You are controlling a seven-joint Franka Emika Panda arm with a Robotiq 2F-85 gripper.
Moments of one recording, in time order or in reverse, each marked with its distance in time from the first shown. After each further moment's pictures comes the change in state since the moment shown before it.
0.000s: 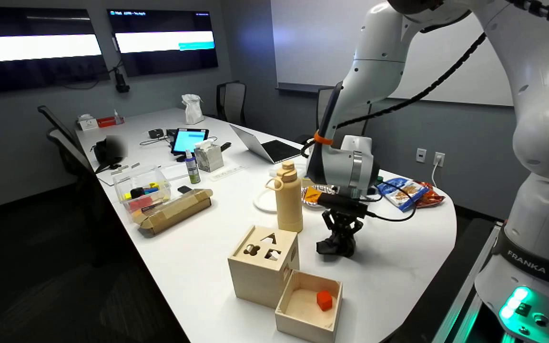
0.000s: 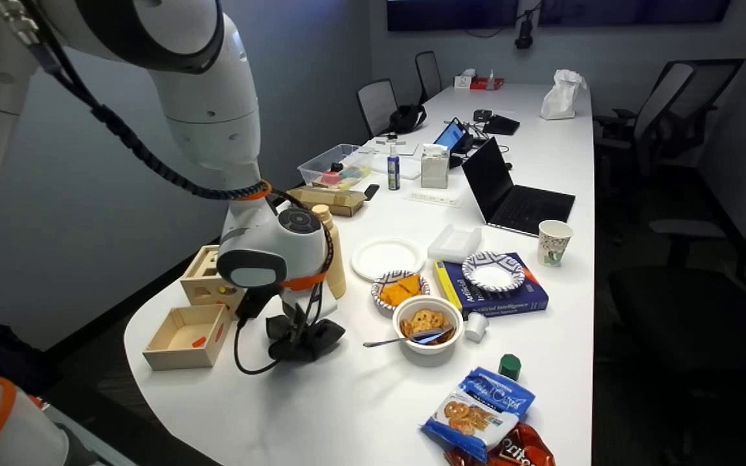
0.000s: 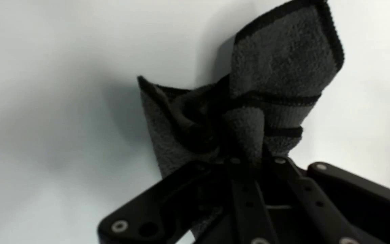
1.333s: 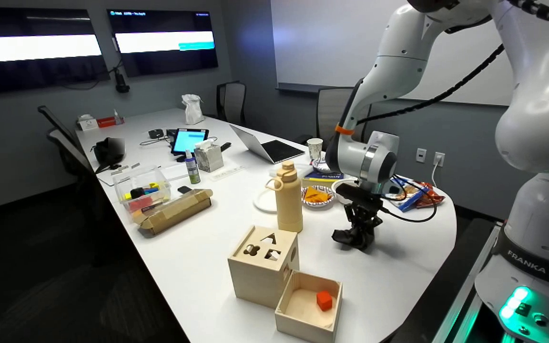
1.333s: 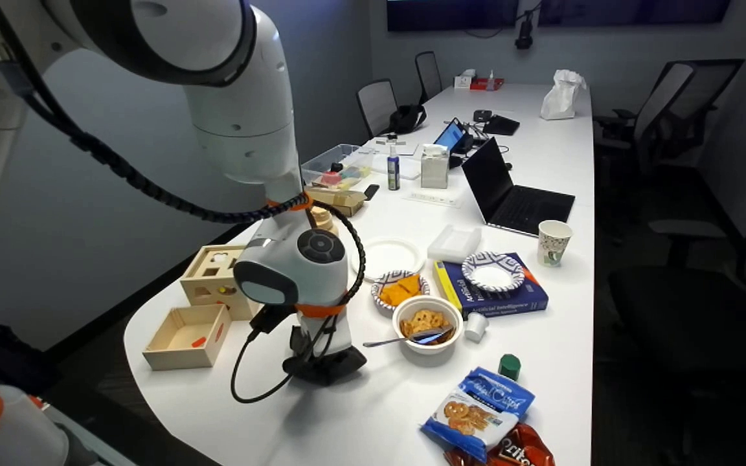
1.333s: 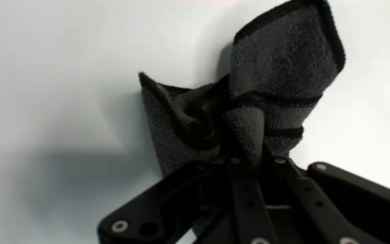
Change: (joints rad) arm -0.288 0.010 0.108 -0.030 0.176 0.057 -0.074
